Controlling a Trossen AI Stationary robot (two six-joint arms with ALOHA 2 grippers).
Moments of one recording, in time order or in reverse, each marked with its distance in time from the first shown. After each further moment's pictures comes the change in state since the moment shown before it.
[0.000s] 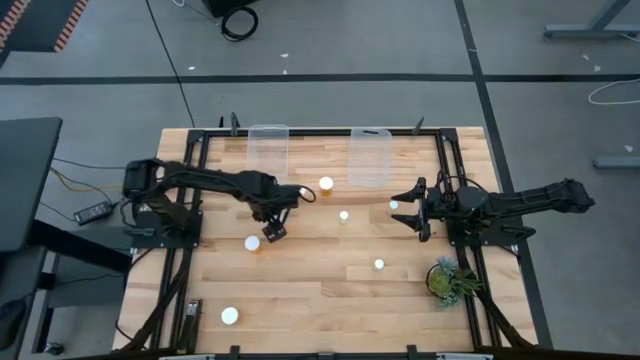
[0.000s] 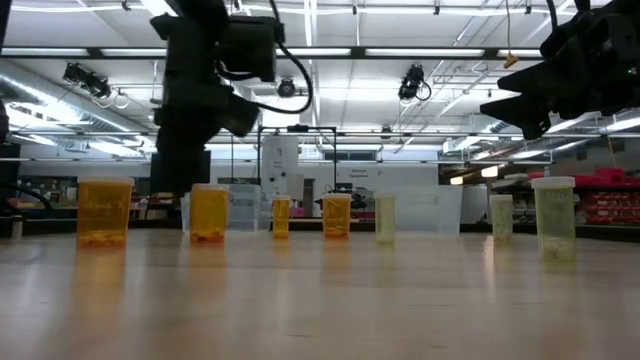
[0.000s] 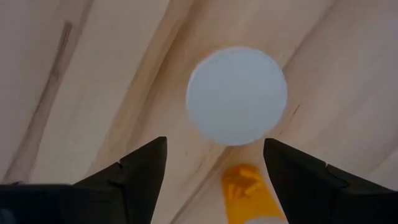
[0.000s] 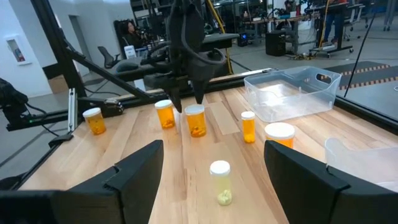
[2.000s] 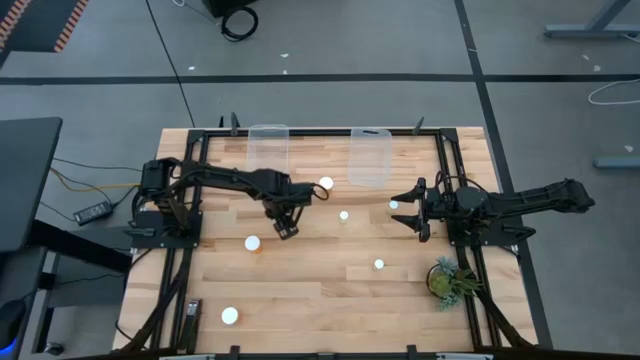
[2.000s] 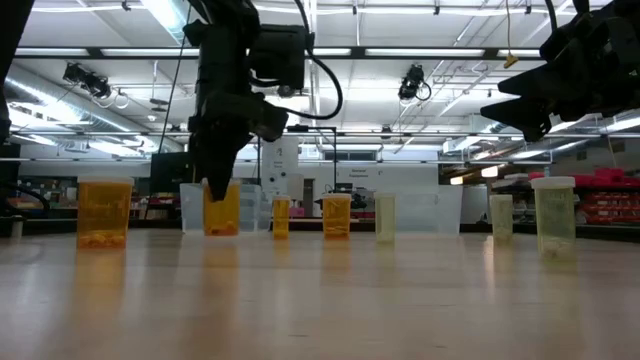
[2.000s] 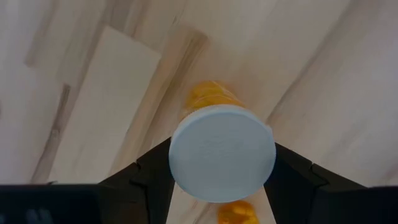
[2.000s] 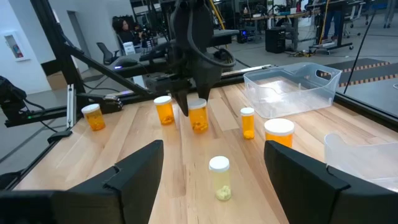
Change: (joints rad) left arm 0.014 0.116 0.134 0.003 -0.023 0.042; right arm 0.000 0.000 0.000 -0.016 0.000 0.000
